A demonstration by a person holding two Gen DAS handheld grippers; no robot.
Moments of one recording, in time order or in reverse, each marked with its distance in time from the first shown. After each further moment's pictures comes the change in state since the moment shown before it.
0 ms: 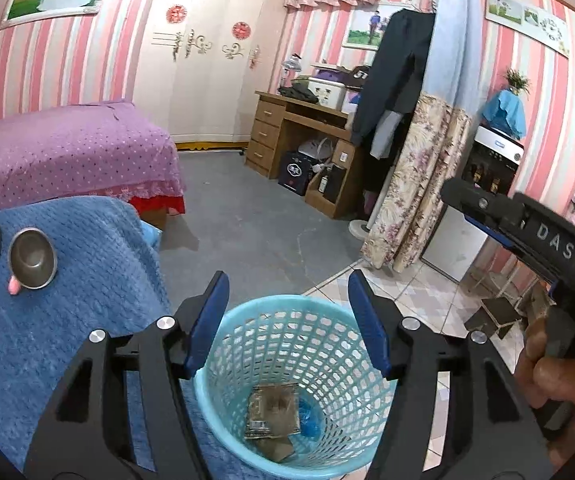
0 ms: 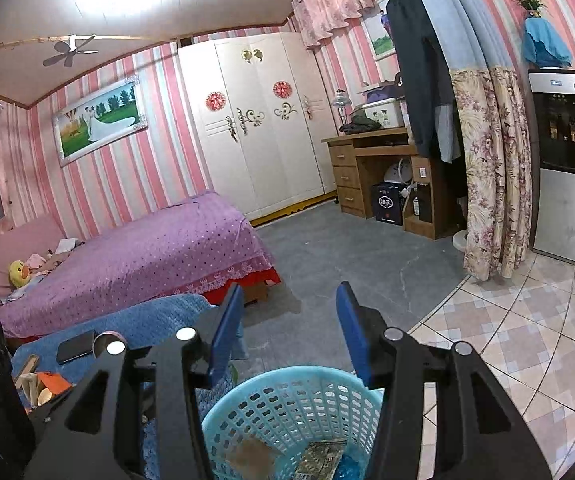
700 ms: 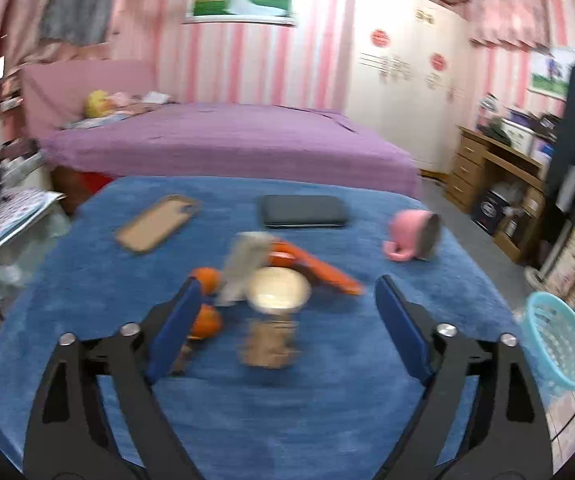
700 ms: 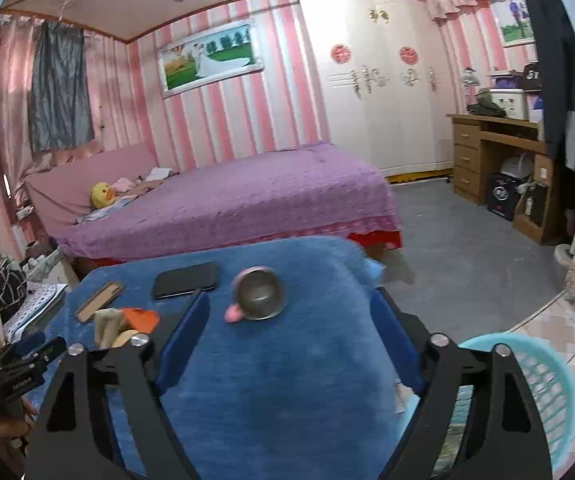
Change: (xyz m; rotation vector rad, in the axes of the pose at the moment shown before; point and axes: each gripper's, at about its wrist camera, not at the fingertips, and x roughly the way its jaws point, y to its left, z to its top) left arm -0.231 0.305 -0.069 -0.224 -0.087 0.662; right arm 0.033 0.237 -0.096 -0.205 0.182 0.377
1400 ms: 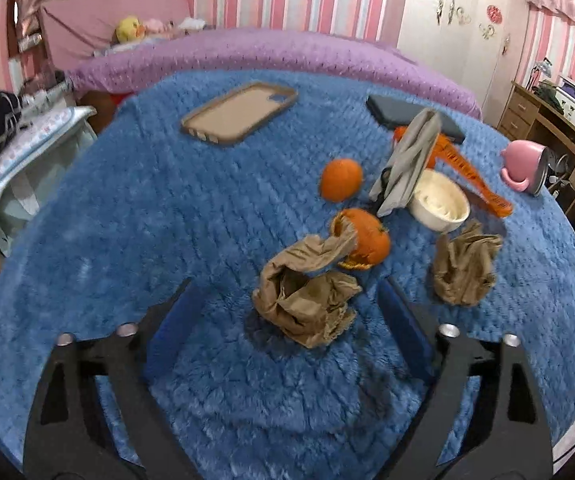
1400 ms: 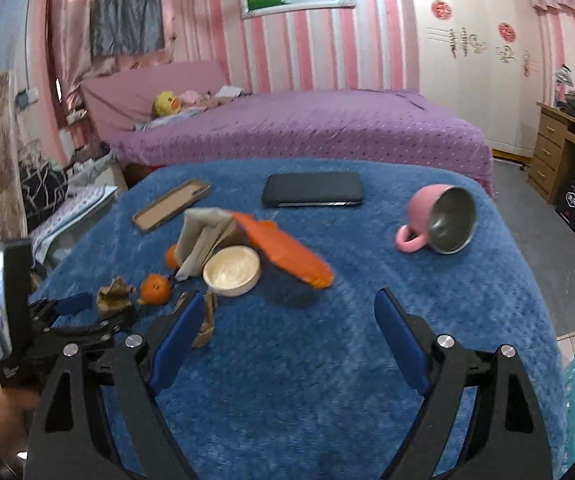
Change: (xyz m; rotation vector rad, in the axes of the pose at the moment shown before) left arm 0.087 0.098 -0.051 -0.060 0.310 0.098; right arm 0.086 0.154 -0.077 -0.206 0.239 0.148
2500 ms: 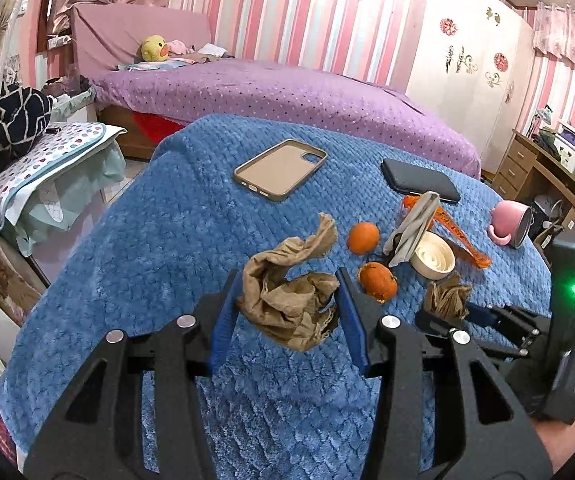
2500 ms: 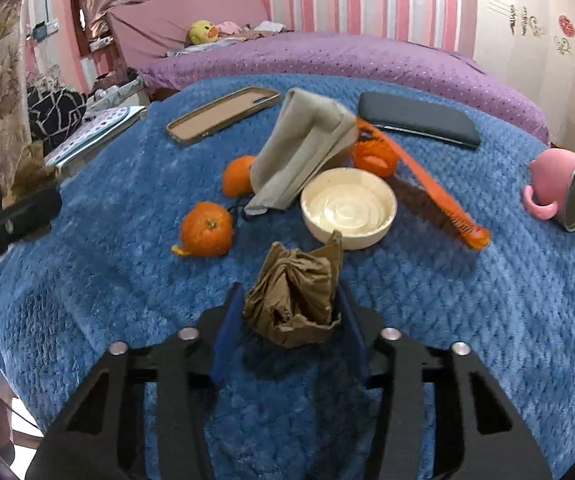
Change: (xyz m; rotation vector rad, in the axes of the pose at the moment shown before) left arm -0.068 0.041 0.007 -0.092 -0.168 -0.008; right arm 0.096 0.088 -0.029 -0.124 0.217 0.069
